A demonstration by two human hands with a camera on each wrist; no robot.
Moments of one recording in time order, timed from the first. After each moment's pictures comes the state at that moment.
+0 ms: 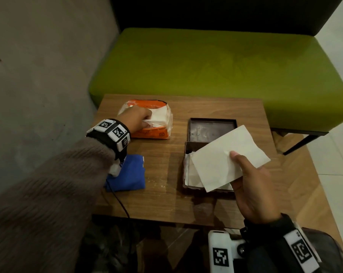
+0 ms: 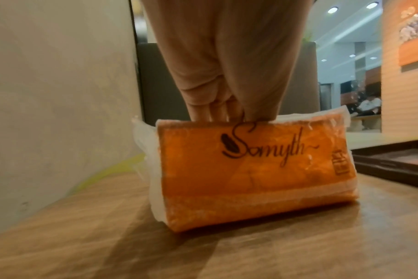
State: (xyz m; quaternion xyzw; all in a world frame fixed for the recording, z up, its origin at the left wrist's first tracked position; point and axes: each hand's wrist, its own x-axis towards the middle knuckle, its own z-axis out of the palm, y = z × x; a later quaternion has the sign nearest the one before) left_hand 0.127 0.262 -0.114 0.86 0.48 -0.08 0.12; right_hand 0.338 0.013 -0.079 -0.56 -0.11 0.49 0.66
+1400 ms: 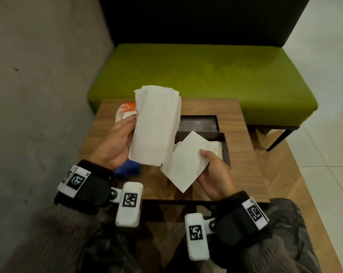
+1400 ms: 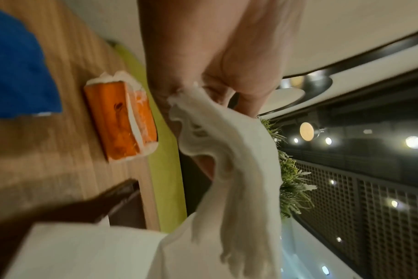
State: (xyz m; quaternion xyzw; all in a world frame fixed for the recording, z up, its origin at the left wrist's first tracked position) left_hand 0.125 0.086 -0.029 0.40 0.38 0.41 0.73; right_hand 0.311 -0.021 -0.070 -0.49 -0.03 0.63 0.60
